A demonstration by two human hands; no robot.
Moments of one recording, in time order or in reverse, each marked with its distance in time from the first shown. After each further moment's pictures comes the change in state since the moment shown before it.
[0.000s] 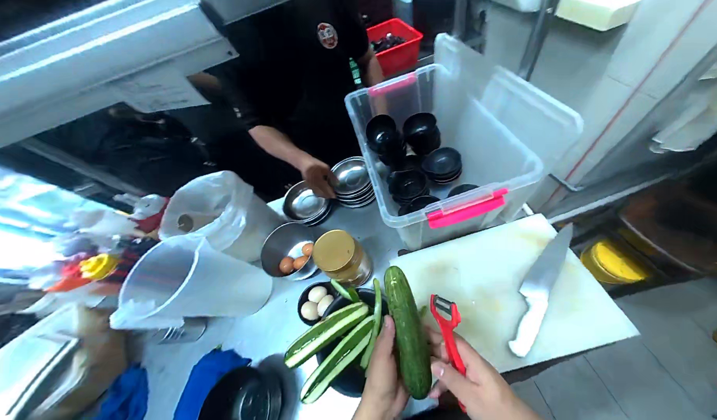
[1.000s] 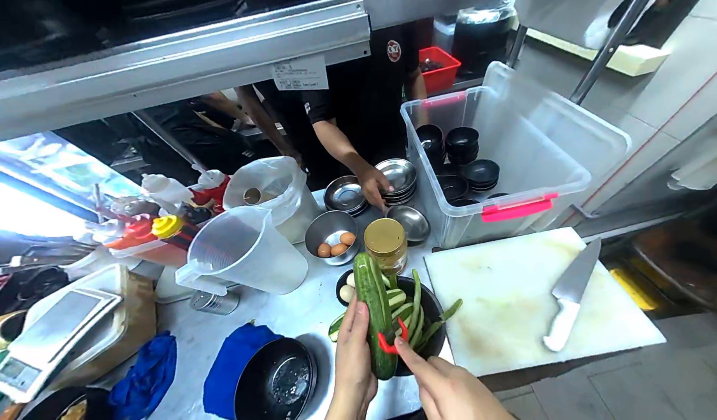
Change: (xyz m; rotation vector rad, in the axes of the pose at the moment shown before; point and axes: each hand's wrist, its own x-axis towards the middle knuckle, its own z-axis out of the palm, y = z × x) left_hand -0.060 0.103 -0.062 0.262 0.282 0.359; right_hand -0.004 -0.046 0.136 -0.960 -0.160 -0.162
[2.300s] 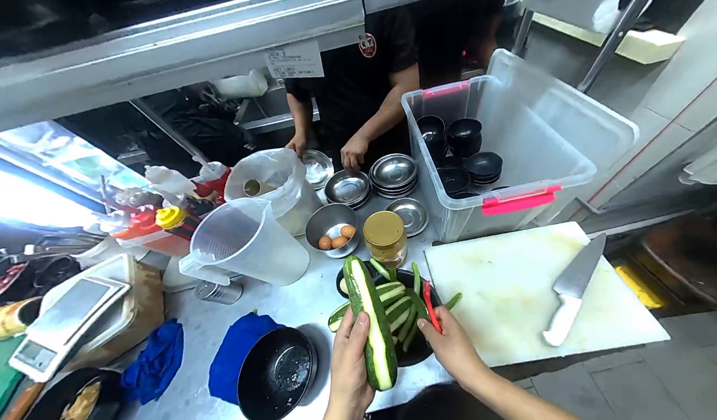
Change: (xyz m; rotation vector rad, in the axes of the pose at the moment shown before) left_hand -0.025 -0.006 -0.009 -0.200 0.005 -0.056; right_hand 0.051 0.092 0.045 0.622 0.201 0.491
